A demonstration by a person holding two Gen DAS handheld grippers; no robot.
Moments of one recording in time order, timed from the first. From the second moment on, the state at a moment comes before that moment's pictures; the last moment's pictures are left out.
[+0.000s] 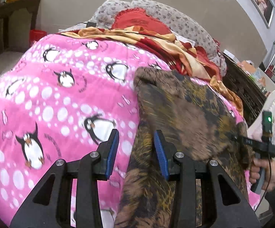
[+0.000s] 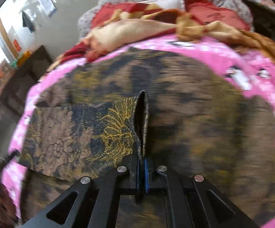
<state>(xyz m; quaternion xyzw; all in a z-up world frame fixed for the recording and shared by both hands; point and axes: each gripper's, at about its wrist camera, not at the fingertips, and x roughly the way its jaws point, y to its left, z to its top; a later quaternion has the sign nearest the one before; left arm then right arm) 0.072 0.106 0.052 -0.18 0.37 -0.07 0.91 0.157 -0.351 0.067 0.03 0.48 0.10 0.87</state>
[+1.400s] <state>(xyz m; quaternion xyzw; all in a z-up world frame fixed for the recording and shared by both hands) 0.170 0.076 0.009 -0.06 0.45 0.00 0.89 0.135 -0.391 0.063 0.01 0.51 0.05 0.86</state>
